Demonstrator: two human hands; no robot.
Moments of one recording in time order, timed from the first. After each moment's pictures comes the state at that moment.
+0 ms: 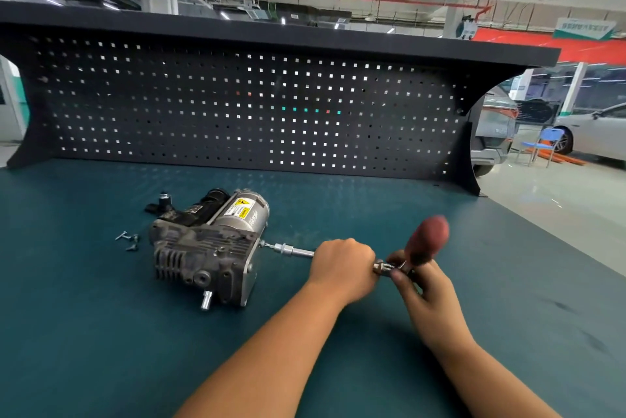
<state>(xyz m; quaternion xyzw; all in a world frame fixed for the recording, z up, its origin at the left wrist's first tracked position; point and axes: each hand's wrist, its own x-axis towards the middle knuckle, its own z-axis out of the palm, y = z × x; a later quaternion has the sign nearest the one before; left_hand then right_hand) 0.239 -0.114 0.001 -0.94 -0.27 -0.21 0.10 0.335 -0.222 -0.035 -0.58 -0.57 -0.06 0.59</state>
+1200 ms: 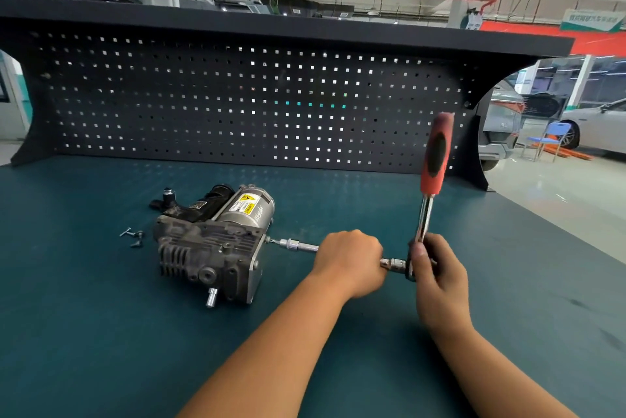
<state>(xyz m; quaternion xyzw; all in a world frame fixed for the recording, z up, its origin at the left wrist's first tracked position) 0.231 -0.111 0.013 -0.94 -0.26 -0.19 0.07 0.328 -0.206 -0.027 -0.57 -0.48 -0.06 0.67</state>
